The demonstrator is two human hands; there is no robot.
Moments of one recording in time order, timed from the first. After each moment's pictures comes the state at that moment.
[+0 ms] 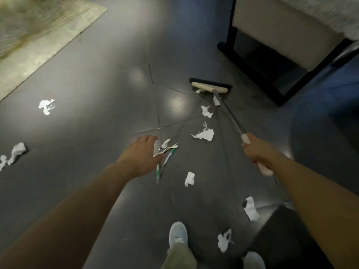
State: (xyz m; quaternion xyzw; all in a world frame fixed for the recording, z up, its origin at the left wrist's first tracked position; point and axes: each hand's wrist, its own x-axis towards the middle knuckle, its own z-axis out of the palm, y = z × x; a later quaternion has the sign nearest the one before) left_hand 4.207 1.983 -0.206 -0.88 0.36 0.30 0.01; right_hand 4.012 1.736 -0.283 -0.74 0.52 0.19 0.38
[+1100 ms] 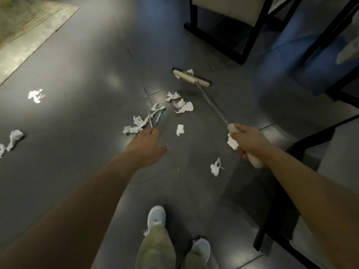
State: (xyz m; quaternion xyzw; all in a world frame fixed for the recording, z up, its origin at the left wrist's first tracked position) left_hand 3.988 2.211 -0.172 -0.84 0.46 0.28 0.02; right_hand 3.776 2.043 -0.191 -0.63 0.58 0.02 0.51
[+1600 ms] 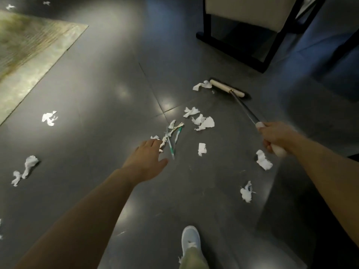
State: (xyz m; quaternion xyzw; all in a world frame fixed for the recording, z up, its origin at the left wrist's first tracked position) left_hand 4.140 2.180 -0.198 -0.83 0.48 0.26 0.05; right_hand 3.906 1.946 -0.236 -0.62 0.63 0.05 0.46
